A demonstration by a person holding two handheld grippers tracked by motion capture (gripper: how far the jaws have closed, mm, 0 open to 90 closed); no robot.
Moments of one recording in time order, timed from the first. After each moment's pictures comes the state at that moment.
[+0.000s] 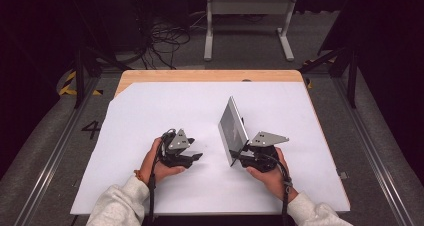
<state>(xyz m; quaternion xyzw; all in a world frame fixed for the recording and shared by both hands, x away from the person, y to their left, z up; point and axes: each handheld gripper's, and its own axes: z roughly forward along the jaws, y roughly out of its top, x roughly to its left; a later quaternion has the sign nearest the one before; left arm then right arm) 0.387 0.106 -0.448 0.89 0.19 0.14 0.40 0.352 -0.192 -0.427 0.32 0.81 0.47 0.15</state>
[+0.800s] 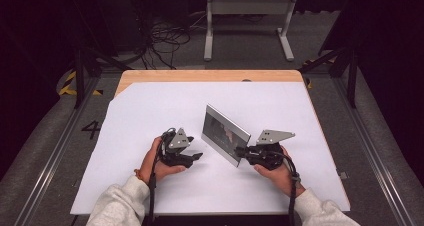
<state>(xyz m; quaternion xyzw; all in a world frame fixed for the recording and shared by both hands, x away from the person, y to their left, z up) 0.390 0.105 -0.447 0.88 0.20 0.14 0.40 0.361 -0.209 -0.426 0.28 0.82 0.49 0.10</state>
